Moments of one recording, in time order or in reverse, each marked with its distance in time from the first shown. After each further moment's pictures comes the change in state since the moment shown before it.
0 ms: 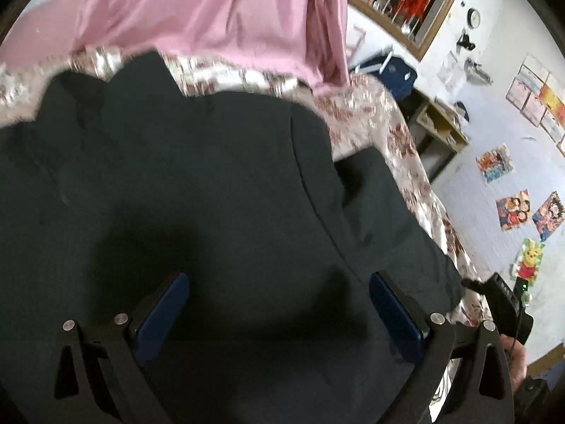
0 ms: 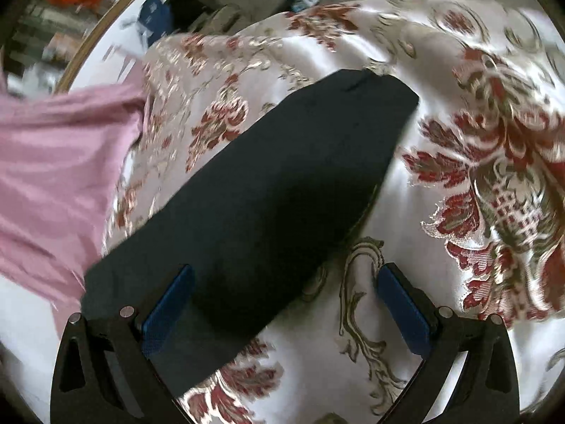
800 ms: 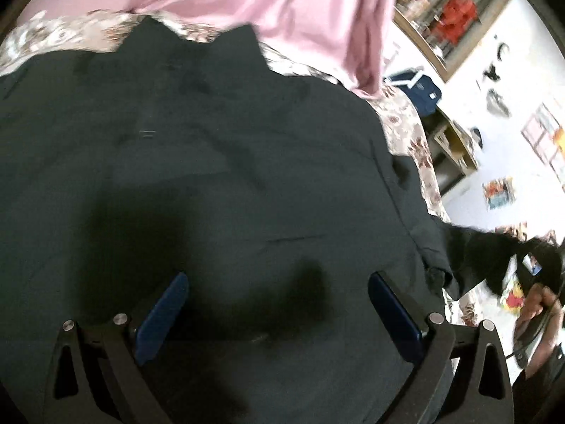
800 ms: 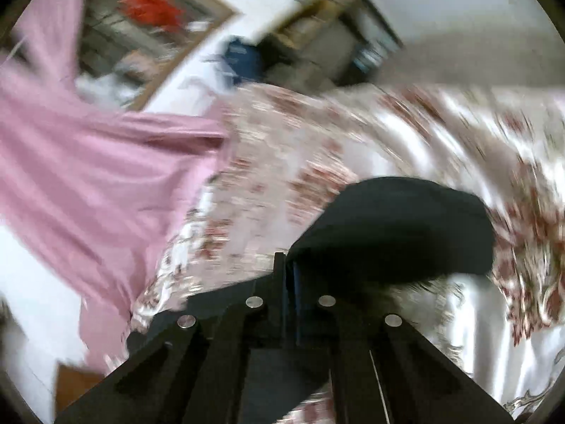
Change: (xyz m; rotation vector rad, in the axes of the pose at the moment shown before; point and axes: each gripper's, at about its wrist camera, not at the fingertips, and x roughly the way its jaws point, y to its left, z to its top) left arm -0.060 0.090 -0.041 -0.160 -0.003 0.003; right arm -0.095 0.133 -0.019 -0.299 -0.244 0.236
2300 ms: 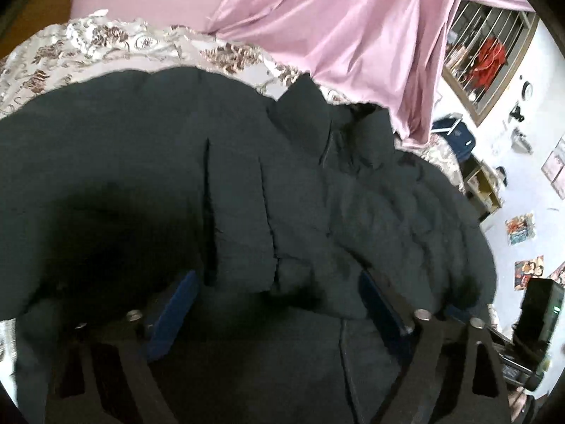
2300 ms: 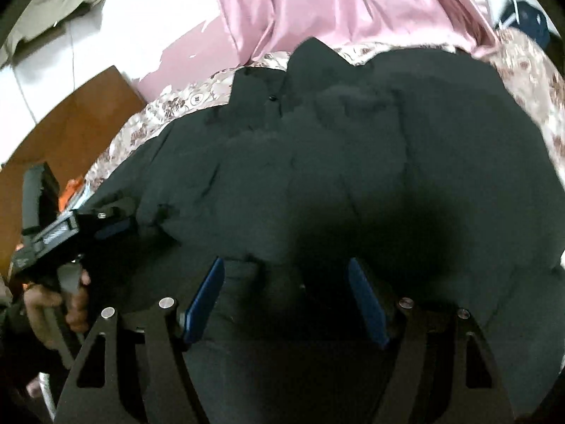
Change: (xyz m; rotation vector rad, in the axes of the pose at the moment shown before) left arm -0.067 0.163 0.025 -0.063 -0.113 0.108; right arm 0.020 0.131 -0.259 -0.755 0.578 0.311
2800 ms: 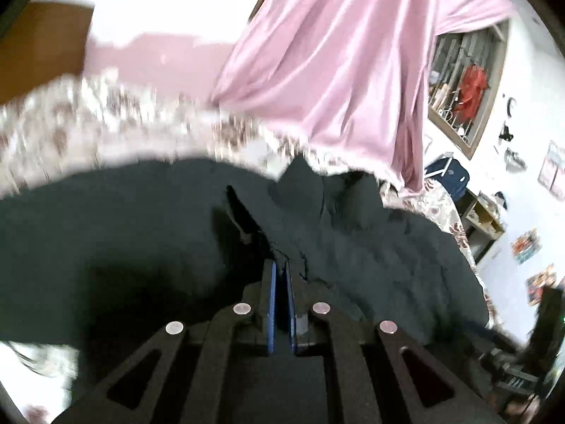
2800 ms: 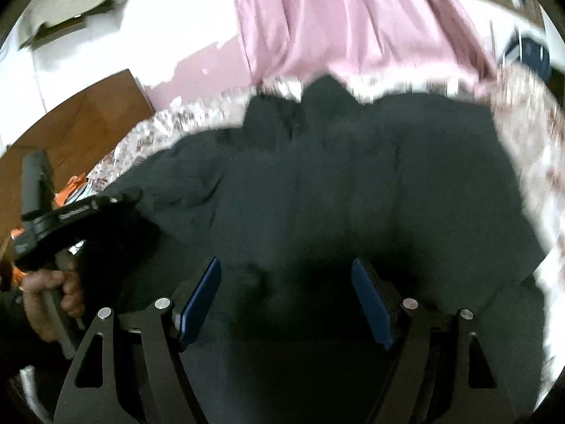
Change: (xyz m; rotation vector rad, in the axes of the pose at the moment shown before) left arm -0.078 -0.010 -0.001 0.077 -0.320 0.033; right arm -0.031 0.048 0.016 -0.165 -0.193 -0.067
